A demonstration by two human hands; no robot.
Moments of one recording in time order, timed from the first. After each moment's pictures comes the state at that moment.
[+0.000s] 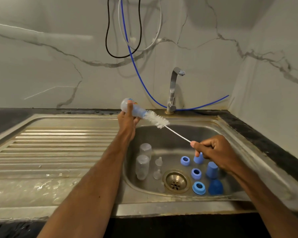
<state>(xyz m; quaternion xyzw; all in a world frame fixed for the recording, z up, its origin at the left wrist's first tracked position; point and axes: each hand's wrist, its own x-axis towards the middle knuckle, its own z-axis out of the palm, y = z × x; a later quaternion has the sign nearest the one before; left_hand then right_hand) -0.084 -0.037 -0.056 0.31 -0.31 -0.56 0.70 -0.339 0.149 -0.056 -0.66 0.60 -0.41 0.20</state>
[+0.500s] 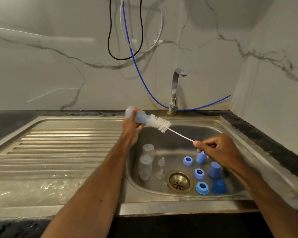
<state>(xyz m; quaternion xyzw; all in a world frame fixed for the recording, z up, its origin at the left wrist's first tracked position) -0.082 -0.031 -0.067 0.32 -0.31 -0.61 0.66 -0.345 0.143 -0.061 -0.64 0.63 -0.42 0.13</state>
